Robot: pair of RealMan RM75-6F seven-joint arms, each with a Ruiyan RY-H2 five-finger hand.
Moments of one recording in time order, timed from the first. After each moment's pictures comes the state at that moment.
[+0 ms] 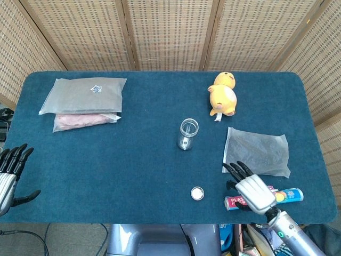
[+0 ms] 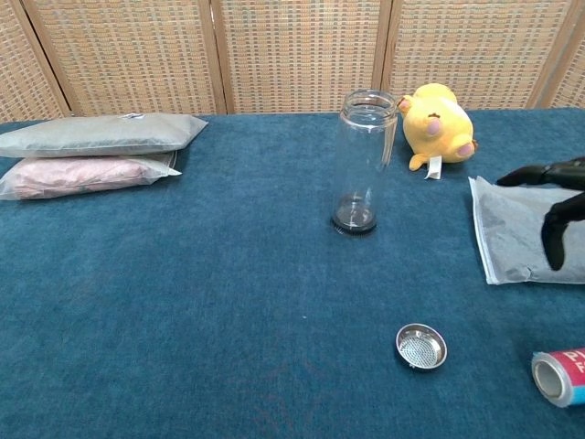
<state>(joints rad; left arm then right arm) -0.07 -0.94 -0.01 -1.86 1.59 1.50 0.11 0.34 -1.04 0.05 -1.94 -1.61 0.98 -0.29</state>
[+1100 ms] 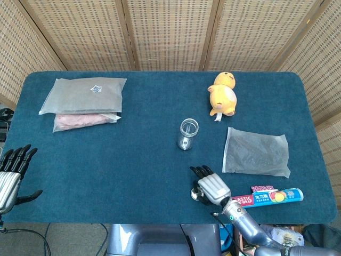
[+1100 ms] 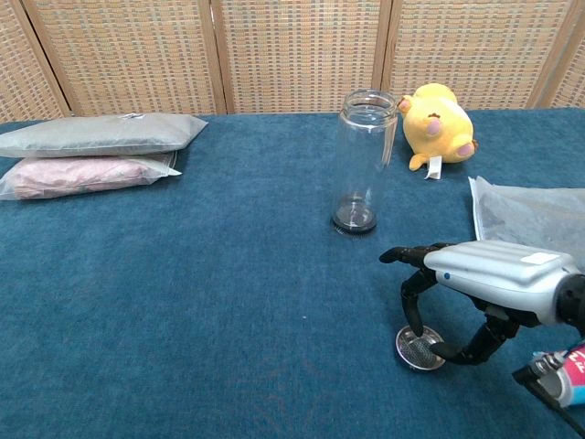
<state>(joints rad) -0.09 -0.96 -0.01 -1.85 1.55 1.46 0.14 0.54 -1.49 0.07 -1.77 -1.14 0.89 -0.55</state>
